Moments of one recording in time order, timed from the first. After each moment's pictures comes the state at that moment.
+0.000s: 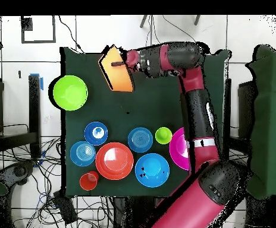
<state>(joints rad) -0.81 0.13 1.30 0.90 -0.25 1.41 1.64</state>
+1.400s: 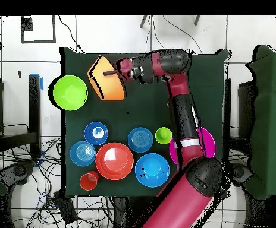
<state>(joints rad) -0.76 0.23 1.30 0.84 -0.18 1.52 1.63</state>
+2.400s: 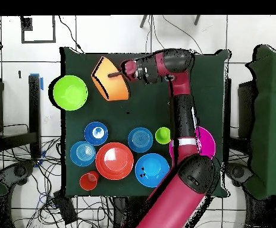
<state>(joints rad) -0.72 0.25 1.30 0.71 -0.18 1.65 1.55</state>
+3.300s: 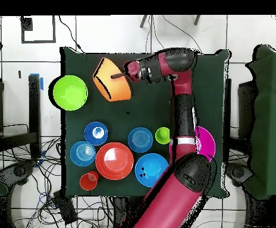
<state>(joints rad) -0.70 0.26 1.30 0.64 -0.18 1.73 1.53</state>
